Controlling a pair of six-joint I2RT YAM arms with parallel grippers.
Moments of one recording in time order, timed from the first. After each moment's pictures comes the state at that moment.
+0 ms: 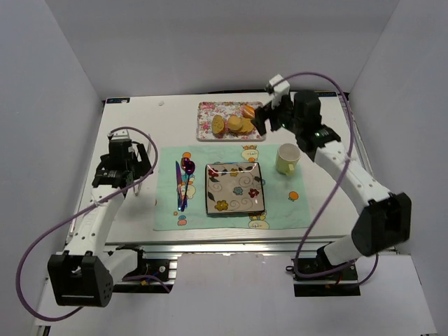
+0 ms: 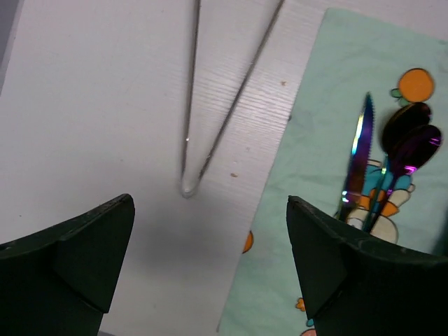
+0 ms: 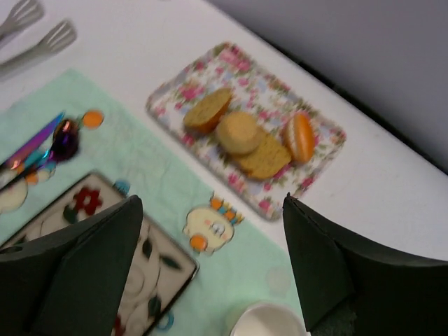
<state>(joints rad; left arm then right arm) -0.04 1.07 0.85 -0.53 -0.27 -0.25 0.41 1.47 1.30 -0.09 -0.28 -0.21</state>
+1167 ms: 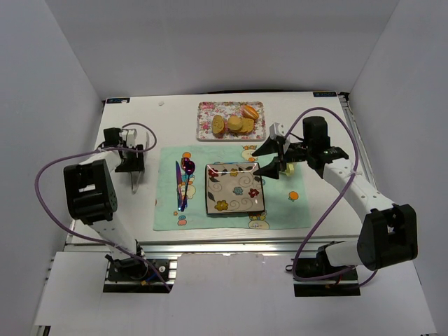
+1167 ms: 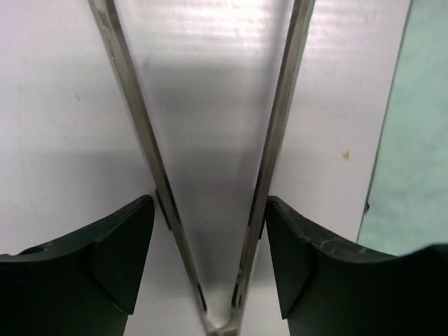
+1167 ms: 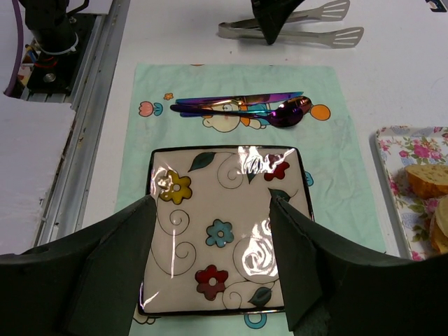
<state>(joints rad) 0.21 1.79 1.06 -0.29 0.13 0.15 0.30 1.35 1.00 -0.23 -1.24 -0.63</state>
